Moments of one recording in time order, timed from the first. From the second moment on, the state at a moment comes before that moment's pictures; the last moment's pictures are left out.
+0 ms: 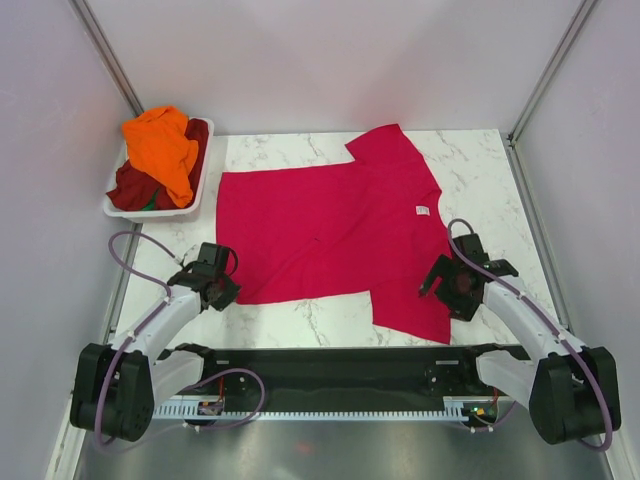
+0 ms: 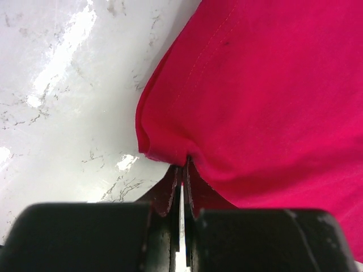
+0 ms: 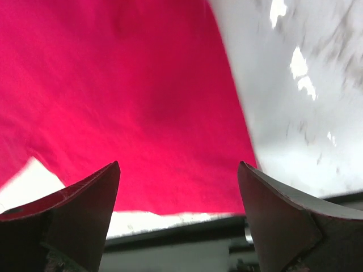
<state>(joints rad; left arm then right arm) -0.21 1.06 0.47 -0.54 -0.21 -0.95 0.17 1.07 0.58 -0.74 0.02 0.79</state>
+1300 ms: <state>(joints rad) -0.21 0.96 0.48 -0.55 -0.07 -0.93 0.31 0.85 0.64 -0.88 0.02 0.81</state>
